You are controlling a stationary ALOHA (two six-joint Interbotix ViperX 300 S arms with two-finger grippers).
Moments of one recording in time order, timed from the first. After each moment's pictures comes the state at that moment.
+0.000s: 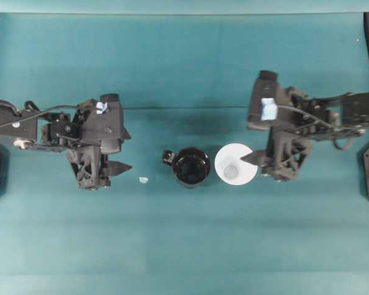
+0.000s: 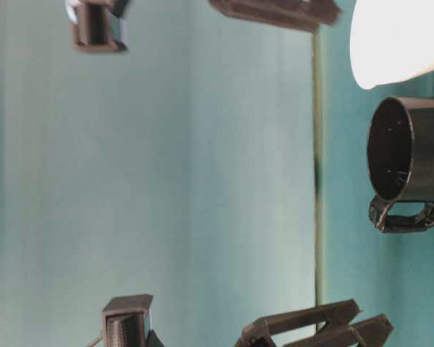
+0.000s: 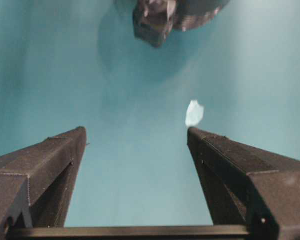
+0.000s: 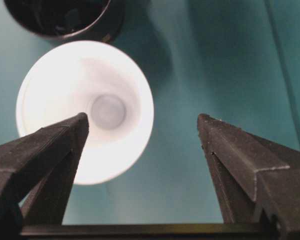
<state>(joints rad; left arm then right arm) 0.08 -0.18 0.87 0.02 0.15 0.00 -0.12 -0.22 0.79 0.01 0.44 0.12</state>
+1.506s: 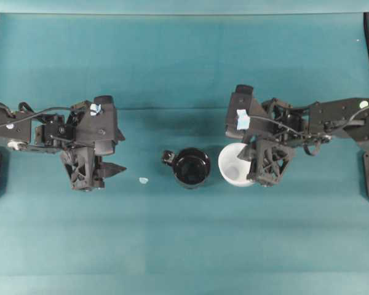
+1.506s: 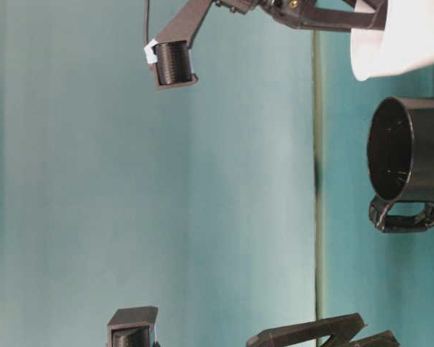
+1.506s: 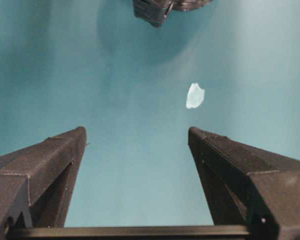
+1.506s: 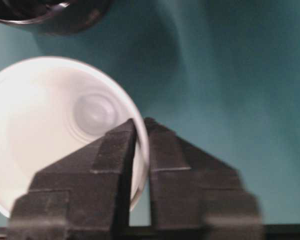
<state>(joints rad) 0.08 -0.20 0.90 0.02 0.14 0.00 -0.11 -0.08 0.76 0.04 0.42 0.12</state>
